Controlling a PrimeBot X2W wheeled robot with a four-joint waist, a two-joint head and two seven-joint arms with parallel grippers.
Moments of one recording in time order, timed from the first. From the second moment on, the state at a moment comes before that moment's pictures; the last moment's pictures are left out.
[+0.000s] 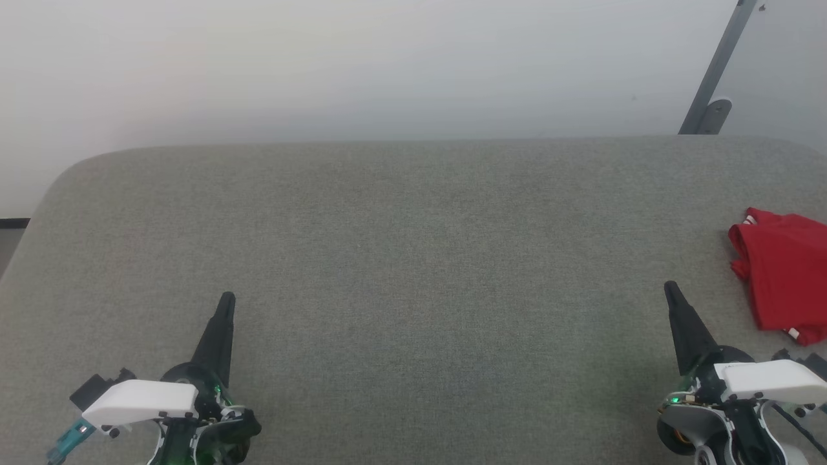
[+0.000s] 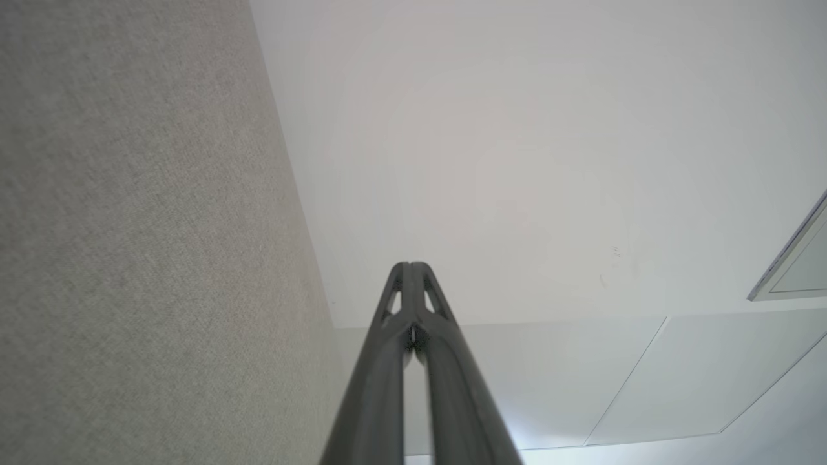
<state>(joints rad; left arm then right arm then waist) -0.10 0.06 0.10 0.25 -1.62 -0.13 0.10 -0.11 -0.05 -0.11 0.25 1.61 0.13 0.11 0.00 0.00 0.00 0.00</state>
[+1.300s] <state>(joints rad) -0.10 0.06 0.11 0.25 -1.62 -0.13 0.11 -0.11 -0.05 -0.11 0.25 1.61 0.13 0.11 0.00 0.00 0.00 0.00</state>
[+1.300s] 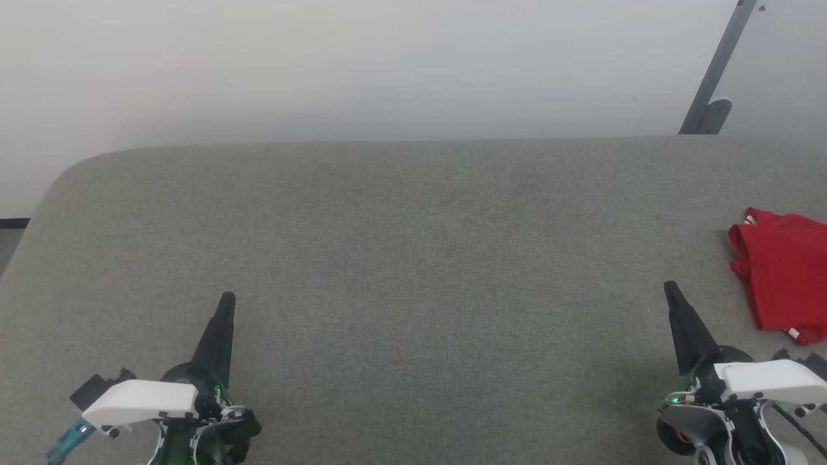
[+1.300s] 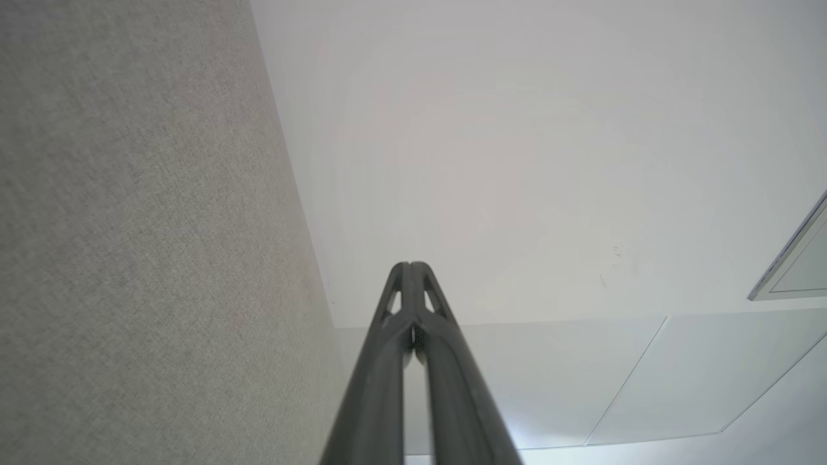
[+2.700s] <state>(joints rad) -0.10 0.05 0.11 0.25 -1.62 -0.13 0.11 -0.11 -0.05 -0.11 0.25 1.61 0.13 0.11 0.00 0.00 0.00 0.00</state>
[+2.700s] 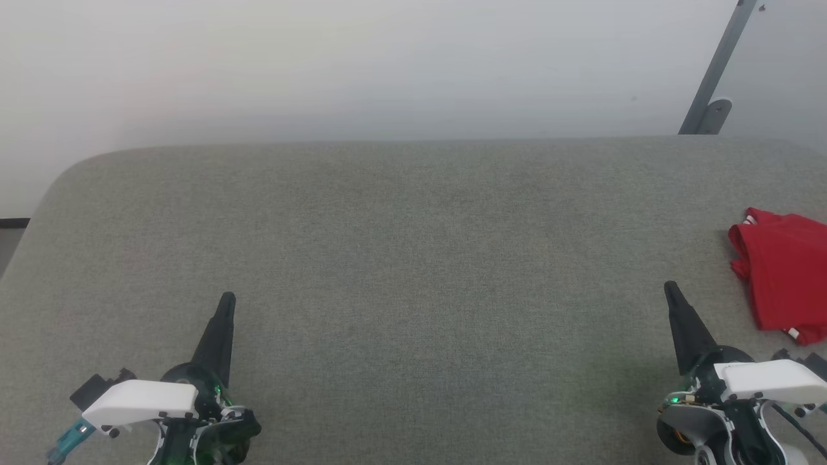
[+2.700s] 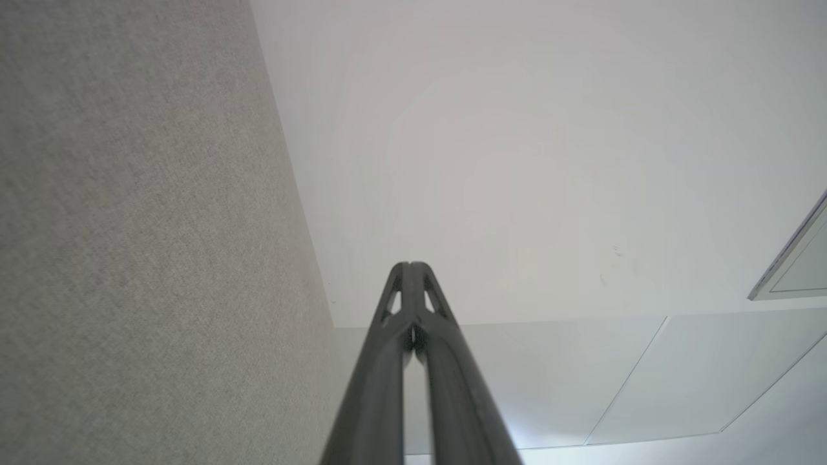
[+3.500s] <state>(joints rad) -0.10 0.05 0.11 0.25 -1.62 -0.13 0.11 -0.11 -0.05 -0.11 0.25 1.61 0.13 0.11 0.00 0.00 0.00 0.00</state>
